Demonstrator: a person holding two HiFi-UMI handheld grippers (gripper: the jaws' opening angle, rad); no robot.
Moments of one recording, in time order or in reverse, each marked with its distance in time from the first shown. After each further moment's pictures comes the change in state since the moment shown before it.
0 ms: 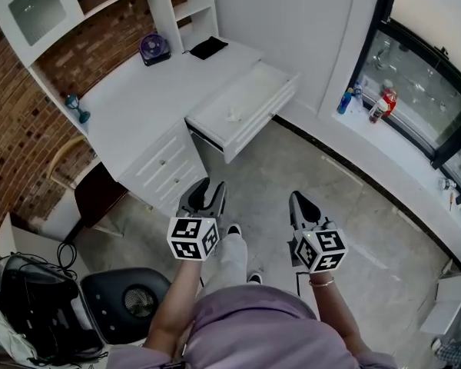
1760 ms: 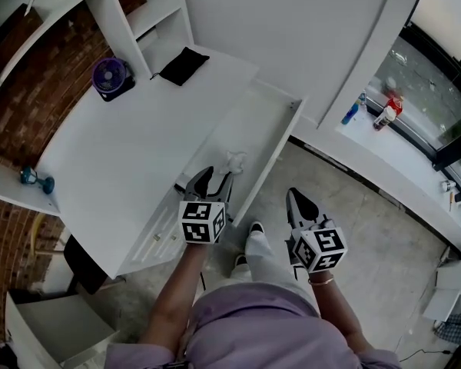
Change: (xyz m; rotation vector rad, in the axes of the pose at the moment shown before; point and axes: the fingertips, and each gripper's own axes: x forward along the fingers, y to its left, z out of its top) left arm 0.341 0.163 0.027 0.021 0.184 -0.138; right arm 0.309 -0.084 0.057 0.036 0.056 -0.128
